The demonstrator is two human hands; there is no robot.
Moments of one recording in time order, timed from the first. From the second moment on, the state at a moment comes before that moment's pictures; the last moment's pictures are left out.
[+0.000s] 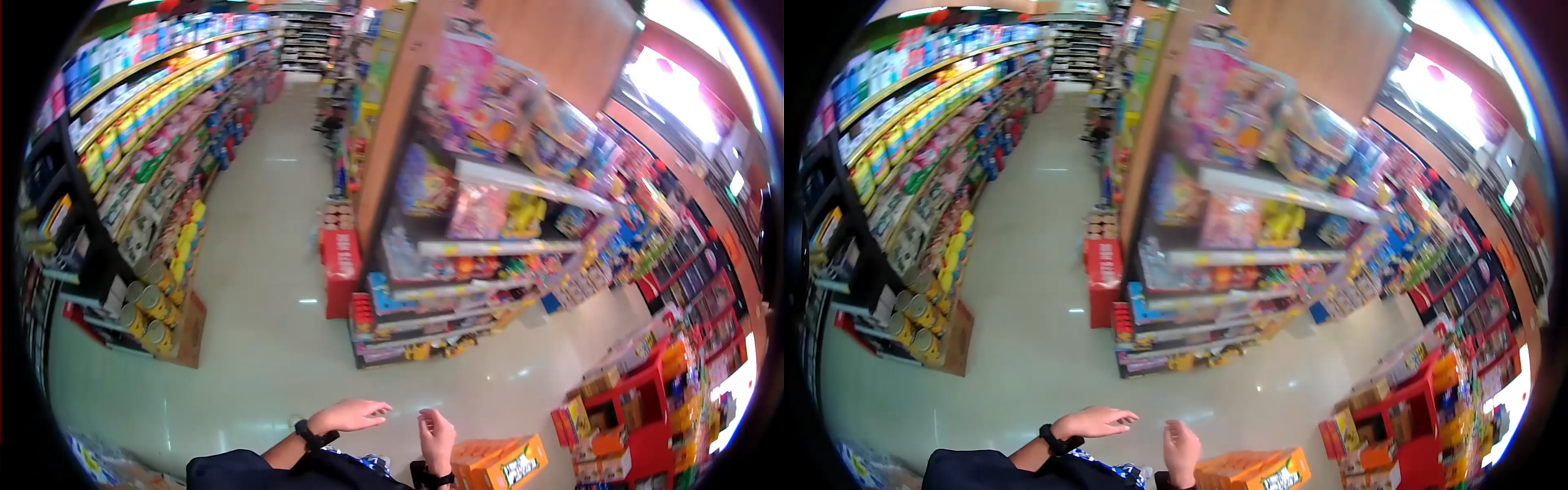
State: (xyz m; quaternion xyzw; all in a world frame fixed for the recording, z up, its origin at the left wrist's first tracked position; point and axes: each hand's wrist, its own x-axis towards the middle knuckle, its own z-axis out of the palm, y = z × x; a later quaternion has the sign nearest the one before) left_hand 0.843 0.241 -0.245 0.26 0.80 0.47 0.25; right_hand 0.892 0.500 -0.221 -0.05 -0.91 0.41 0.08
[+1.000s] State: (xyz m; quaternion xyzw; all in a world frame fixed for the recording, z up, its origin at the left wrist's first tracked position) left_hand 0.624 -0.284 -0.187 -0.10 0.84 0.52 -0.06; right_hand 0.526 -0.076 -0.220 0.38 -0.81 0.42 -0.11
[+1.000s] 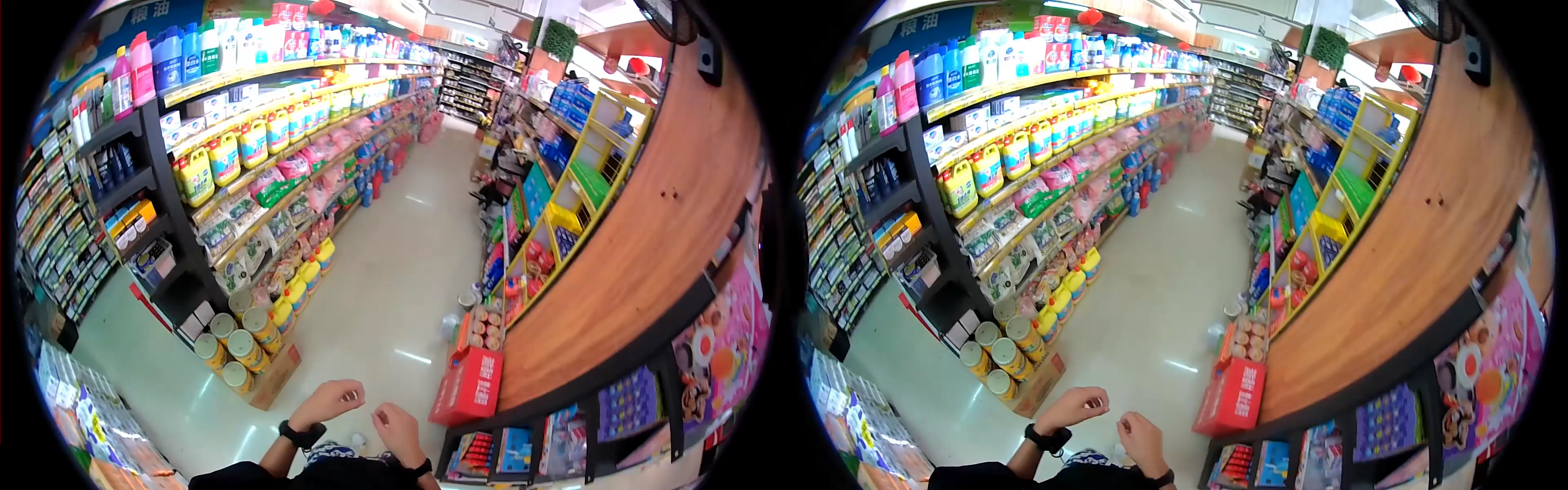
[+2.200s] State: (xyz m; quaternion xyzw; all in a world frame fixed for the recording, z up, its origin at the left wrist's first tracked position) left_hand -0.001 -0.646 -0.258 -0.06 0.79 0.61 0.02; right_hand -0.085 -0.369 -0.258 0.03 -0.81 0.57 0.16
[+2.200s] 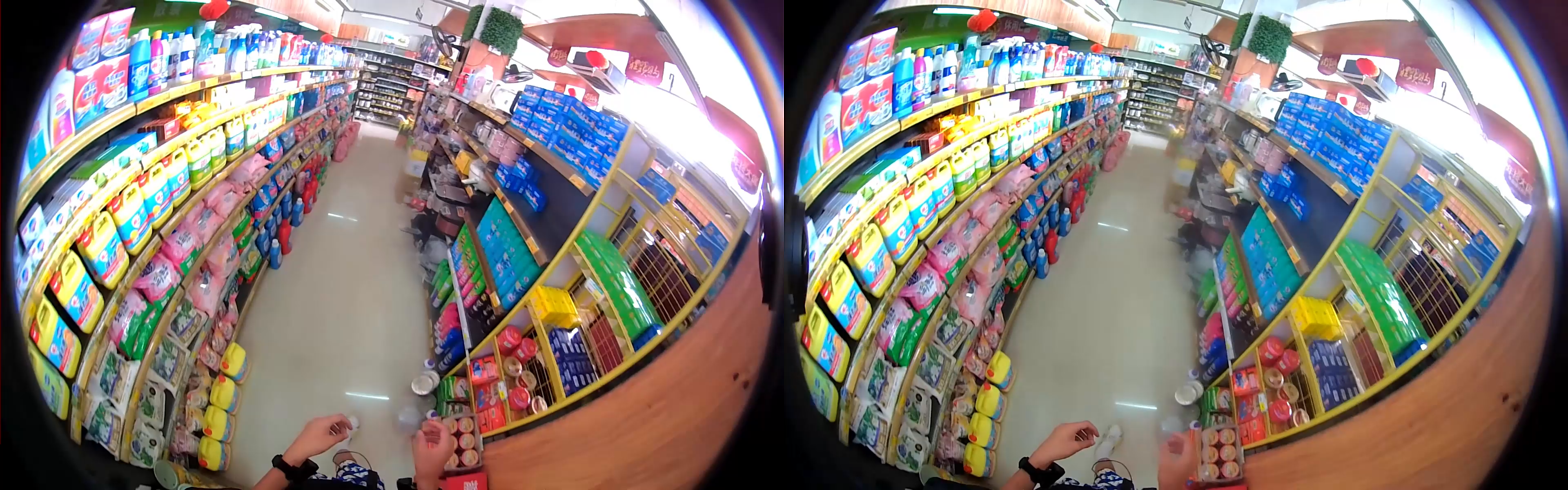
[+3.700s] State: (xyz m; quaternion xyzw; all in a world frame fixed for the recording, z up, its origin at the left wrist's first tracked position) left_hand -0.888 -0.847 -0.199 0.29 0.76 0.53 0.24; right_hand -0.751 -0.541 -0.179 -0.27 -0.79 0.41 0.37
